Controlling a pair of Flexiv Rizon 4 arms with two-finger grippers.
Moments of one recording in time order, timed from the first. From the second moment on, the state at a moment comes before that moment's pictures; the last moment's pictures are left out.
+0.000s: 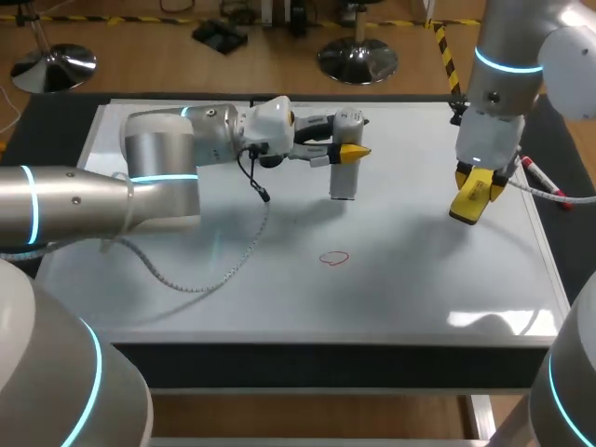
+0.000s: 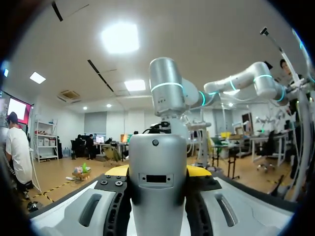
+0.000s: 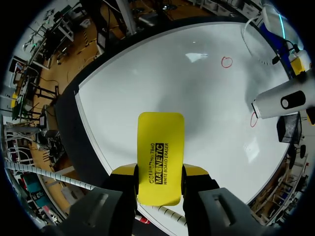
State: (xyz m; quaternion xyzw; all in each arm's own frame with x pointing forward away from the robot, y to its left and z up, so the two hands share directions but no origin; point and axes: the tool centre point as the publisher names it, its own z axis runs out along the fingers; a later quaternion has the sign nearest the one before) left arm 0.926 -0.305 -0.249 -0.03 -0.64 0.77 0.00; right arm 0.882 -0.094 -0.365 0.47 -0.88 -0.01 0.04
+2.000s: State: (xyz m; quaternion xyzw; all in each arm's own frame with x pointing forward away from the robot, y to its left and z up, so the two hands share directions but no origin) left arm 0.954 -0.309 -0.274 -0.02 -0.64 0.76 0.00; right arm 0.882 -0.094 -0.365 0.47 -0.88 -0.01 0.04
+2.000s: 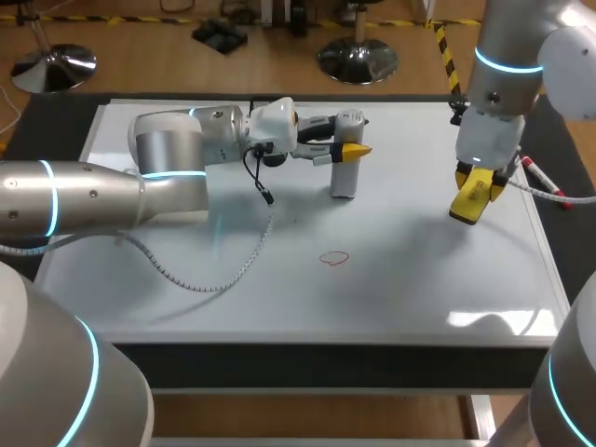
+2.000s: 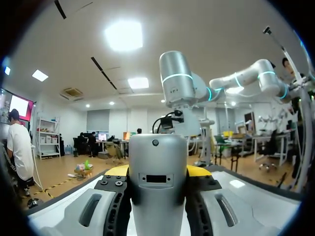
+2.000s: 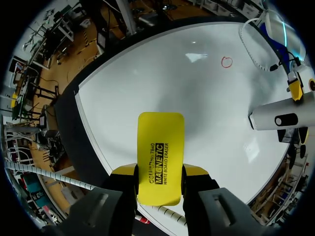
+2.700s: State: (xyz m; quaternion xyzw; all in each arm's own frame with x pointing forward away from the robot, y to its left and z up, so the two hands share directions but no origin) left arm 0.967 -0.297 -0.239 -0.05 -0.65 0.76 0.01; right arm 0.882 -0.094 -0.365 0.47 -0.88 -0.01 0.04
